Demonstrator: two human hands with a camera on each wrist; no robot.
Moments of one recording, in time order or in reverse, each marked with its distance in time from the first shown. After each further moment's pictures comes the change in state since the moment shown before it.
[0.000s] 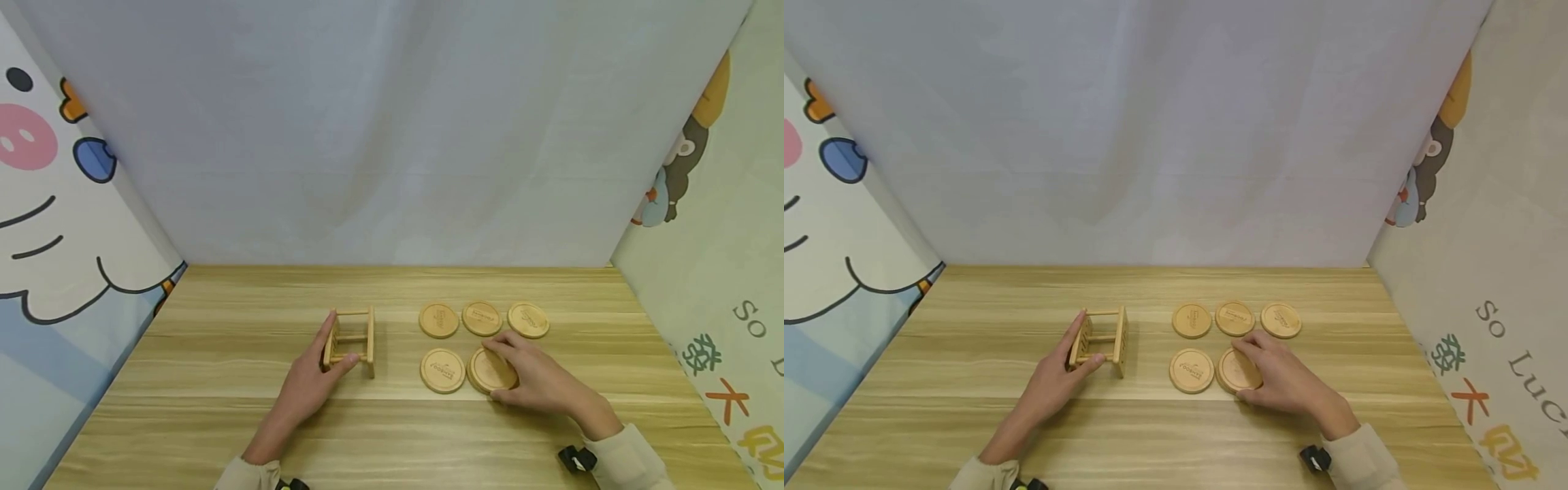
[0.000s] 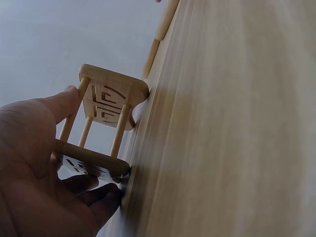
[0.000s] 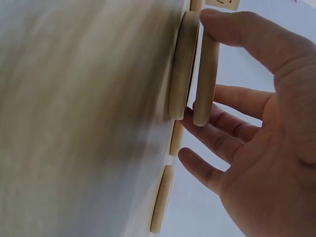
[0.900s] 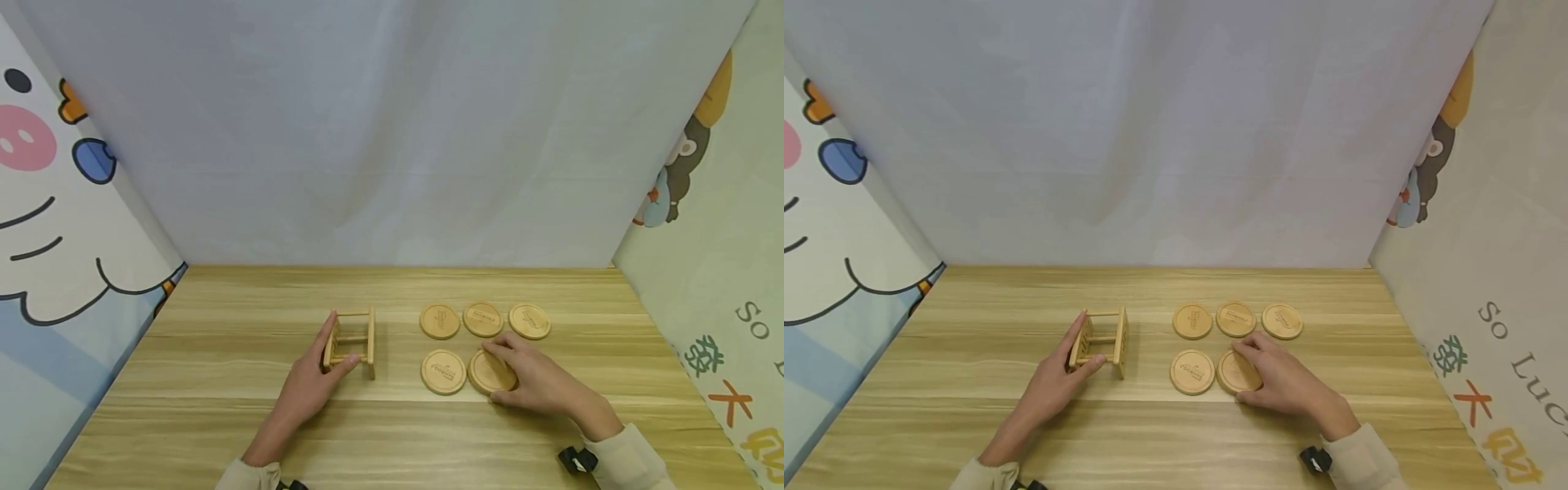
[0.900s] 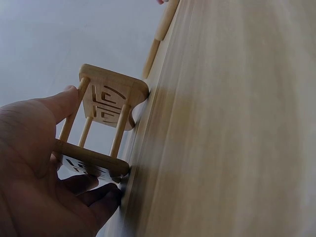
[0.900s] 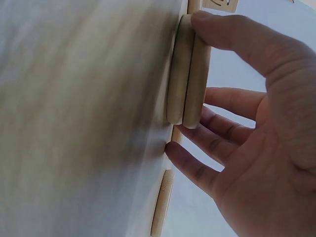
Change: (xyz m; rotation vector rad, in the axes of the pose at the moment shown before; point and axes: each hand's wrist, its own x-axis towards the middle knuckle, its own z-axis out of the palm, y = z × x) left_hand 0.001 0.000 0.001 -0.001 -0.006 -0.007; right_hand 0.001 0.000 -0.001 -0.012 -0.019 -0.010
